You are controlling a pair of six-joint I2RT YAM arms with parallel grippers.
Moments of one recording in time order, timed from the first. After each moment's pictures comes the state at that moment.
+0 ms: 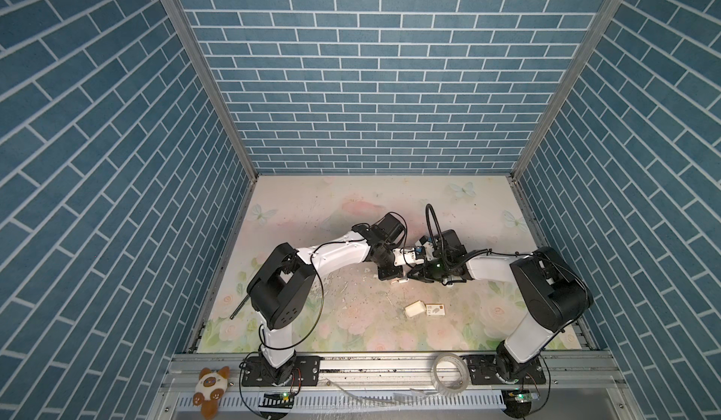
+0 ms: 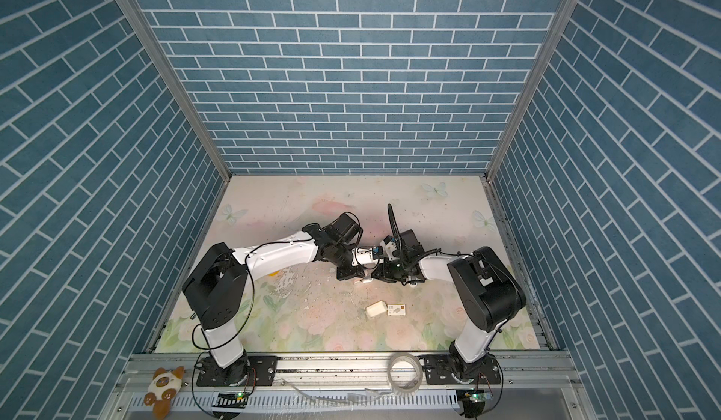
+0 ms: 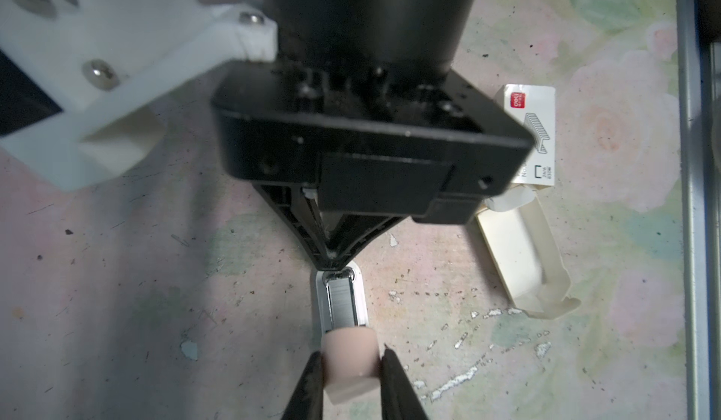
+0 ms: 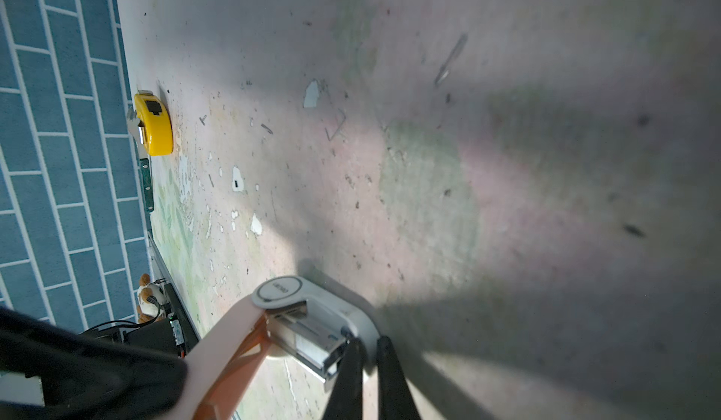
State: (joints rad) left arm -0.80 1.84 1.29 -0.63 0.36 0.66; right arm 0.53 1.69 0.71 -0.03 -0.63 0.53
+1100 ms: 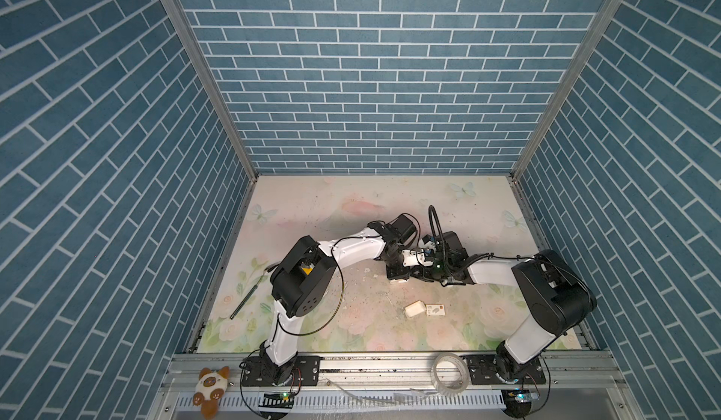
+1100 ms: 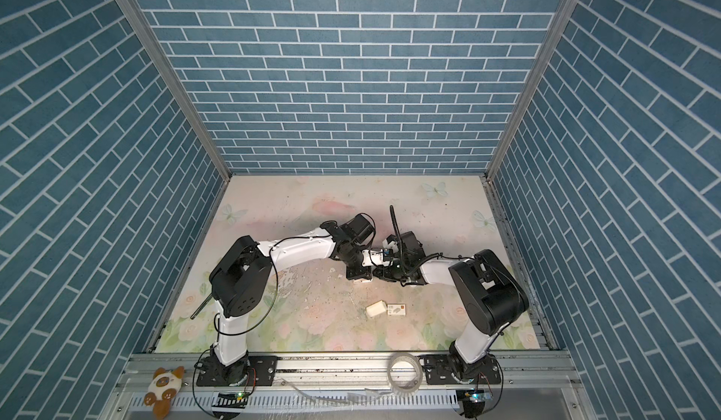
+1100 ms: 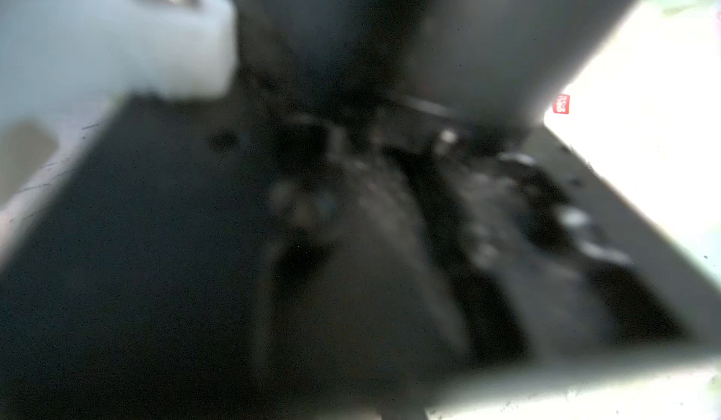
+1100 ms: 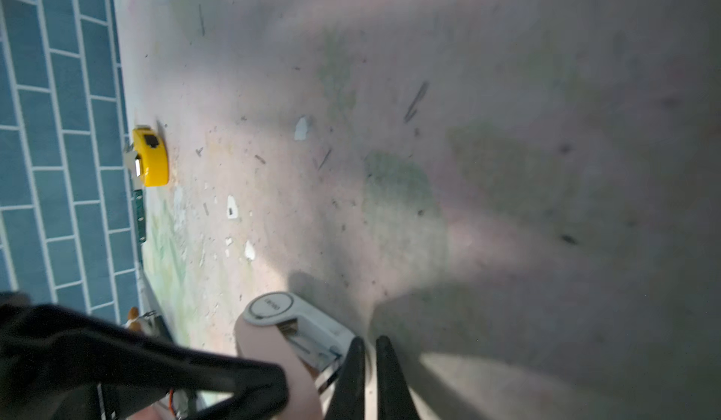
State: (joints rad) left arm -0.83 2.00 1.44 -0.71 0.33 0.67; right arm 0.53 1.66 0.66 0.05 -0.53 0.60
